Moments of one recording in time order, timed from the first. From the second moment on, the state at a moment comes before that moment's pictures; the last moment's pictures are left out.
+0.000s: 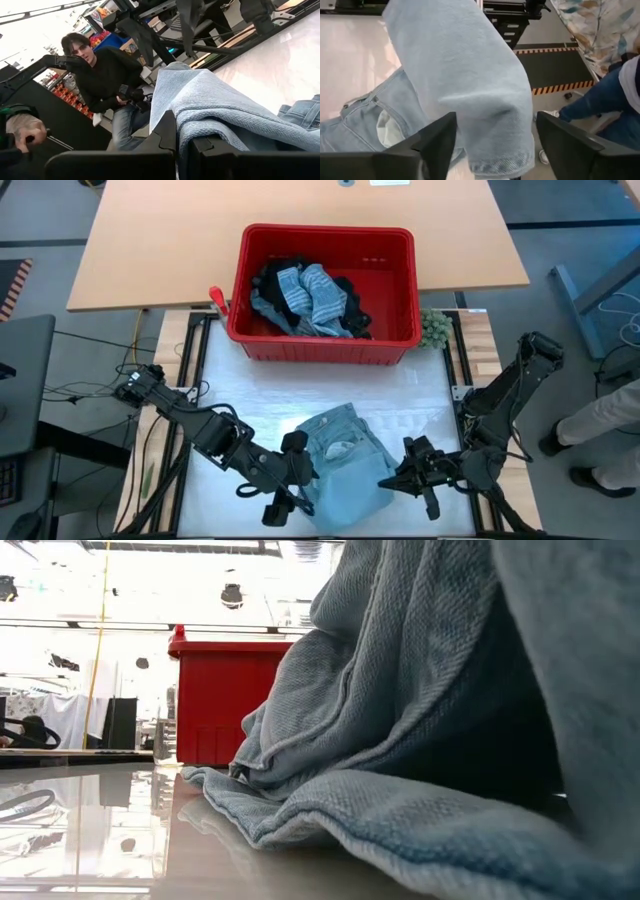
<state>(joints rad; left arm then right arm) -0.55 1.77 1.91 -0.77 -0.13 -0.39 0.89 1.28 1.00 0.12 0.68 0.83</state>
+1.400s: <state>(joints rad) -0.53 1.82 1.75 -0.58 -0.11 -0.69 0.84 1.28 1.00 0.26 0.66 0.78</state>
